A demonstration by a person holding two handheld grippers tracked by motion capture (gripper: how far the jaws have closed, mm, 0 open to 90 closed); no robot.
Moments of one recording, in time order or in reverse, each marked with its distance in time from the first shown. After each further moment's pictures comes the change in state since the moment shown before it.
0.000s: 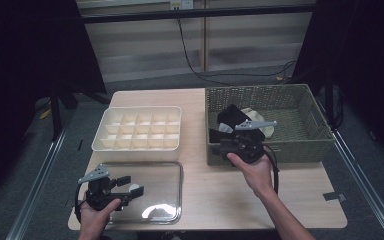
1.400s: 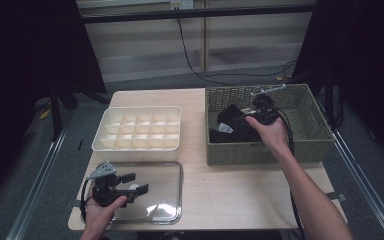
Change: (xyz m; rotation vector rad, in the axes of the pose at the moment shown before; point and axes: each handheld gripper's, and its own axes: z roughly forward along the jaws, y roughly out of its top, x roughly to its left) left arm 0.001 0.007 0.015 0.022 0.008 0.040; right arm -0.118 0.053 0.018 0.171 -0.148 0.064
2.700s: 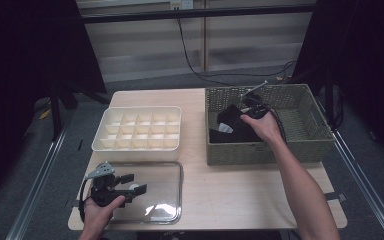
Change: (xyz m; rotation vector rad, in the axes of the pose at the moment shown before) left arm 0.006 -0.004 -0.001 0.012 -0.001 -0.018; right arm -0.030 0.016 0.056 0.311 -0.105 0.044
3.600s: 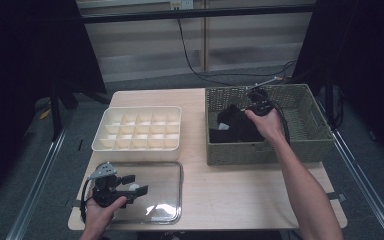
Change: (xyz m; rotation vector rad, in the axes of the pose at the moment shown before) left arm -0.002 -0.002 0.004 0.013 0.000 0.008; right arm 0.001 -0.001 -0.025 -0.197 0.092 -0.017
